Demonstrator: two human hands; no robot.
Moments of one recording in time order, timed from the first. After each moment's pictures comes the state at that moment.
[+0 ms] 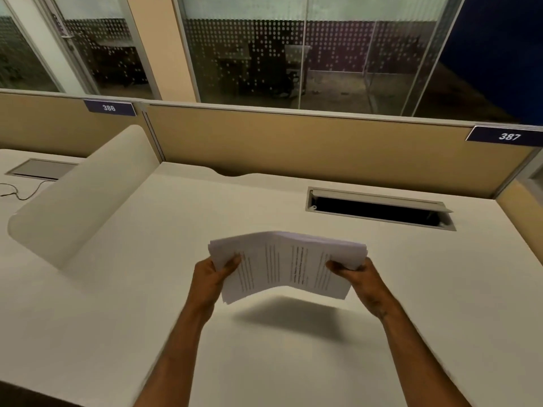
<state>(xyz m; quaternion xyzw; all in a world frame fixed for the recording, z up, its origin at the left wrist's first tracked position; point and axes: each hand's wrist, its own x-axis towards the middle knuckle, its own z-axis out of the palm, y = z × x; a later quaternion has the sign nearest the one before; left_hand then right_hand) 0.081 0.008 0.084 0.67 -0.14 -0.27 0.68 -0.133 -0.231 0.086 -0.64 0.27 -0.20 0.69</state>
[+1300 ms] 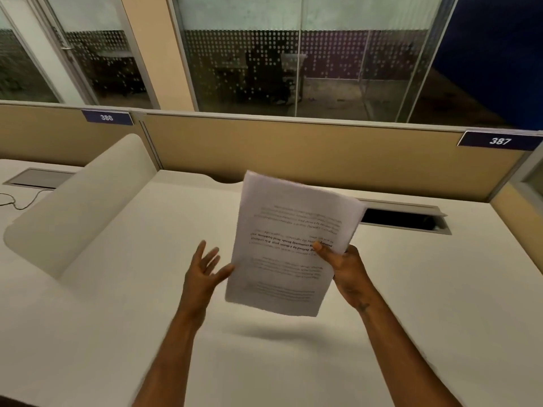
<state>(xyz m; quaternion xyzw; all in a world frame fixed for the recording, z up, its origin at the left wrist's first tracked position) 0.087 0.007 0.089 0.67 -0.14 -0.26 0.68 -0.101 -0.213 0.125 -0.57 0.28 -0.26 0.73</state>
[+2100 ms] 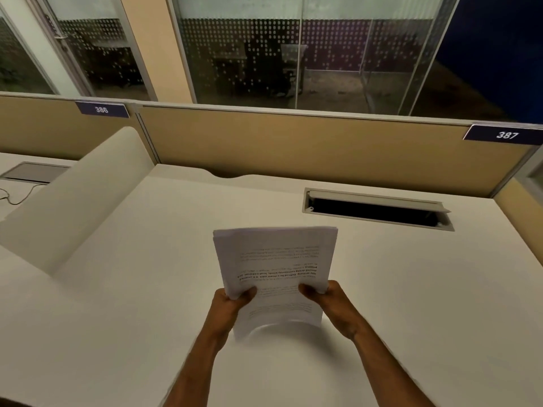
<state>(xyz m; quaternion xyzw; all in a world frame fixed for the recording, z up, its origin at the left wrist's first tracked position) 0.040 -0.001 0.050 0.64 -0.14 -0.35 0.66 -0.118 -0.192 0.053 -0.62 0.29 -0.09 0.72</state>
